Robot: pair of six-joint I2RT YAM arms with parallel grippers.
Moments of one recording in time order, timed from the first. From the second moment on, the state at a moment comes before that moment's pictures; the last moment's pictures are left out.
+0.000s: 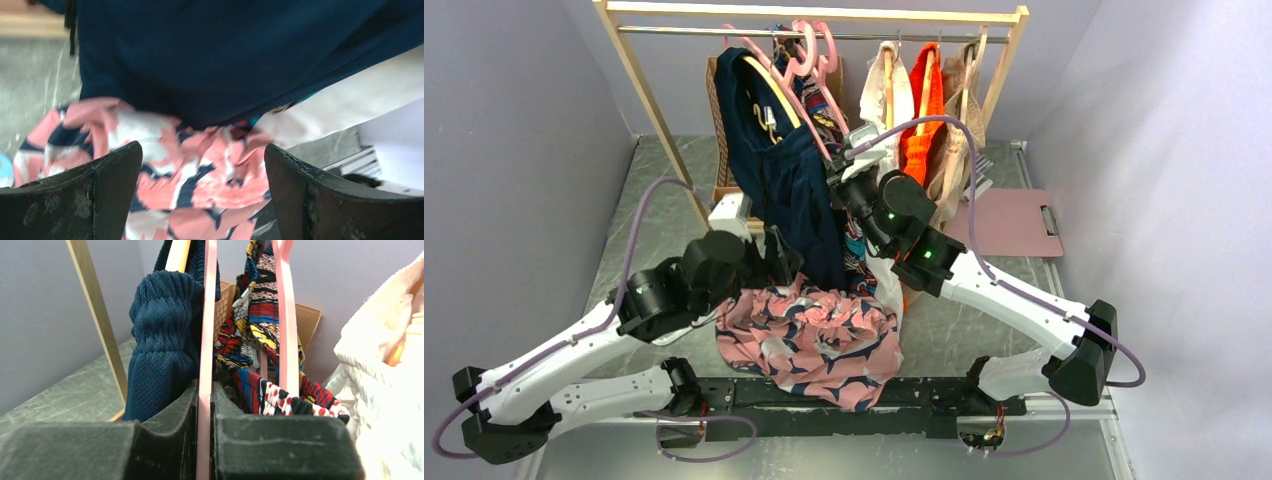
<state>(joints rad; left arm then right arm) -1.00 0.84 0.97 -0.68 -0.44 -0.79 0.98 1.32 1.22 0.30 0.40 -0.15</state>
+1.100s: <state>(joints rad) -0.99 1.13 1.56 -0.45 -0.69 -0.46 0.98 1.41 1.64 -0.21 0.31 0.00</state>
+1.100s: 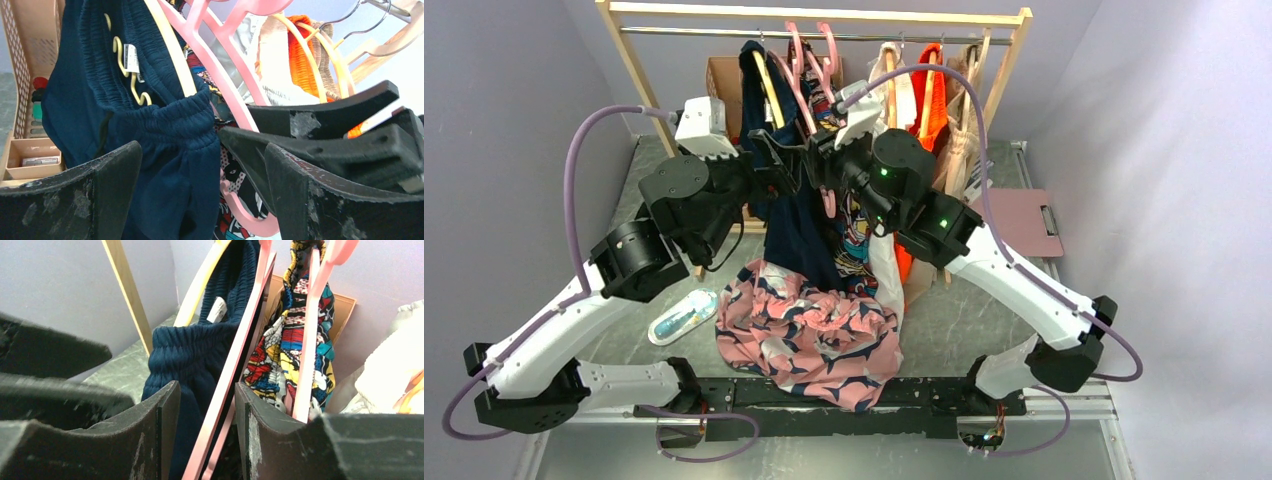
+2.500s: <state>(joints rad) -0.99 0.96 1.36 -0.50 -0.69 -0.55 0.93 1.50 1.54 0.07 0.42 -0.08</state>
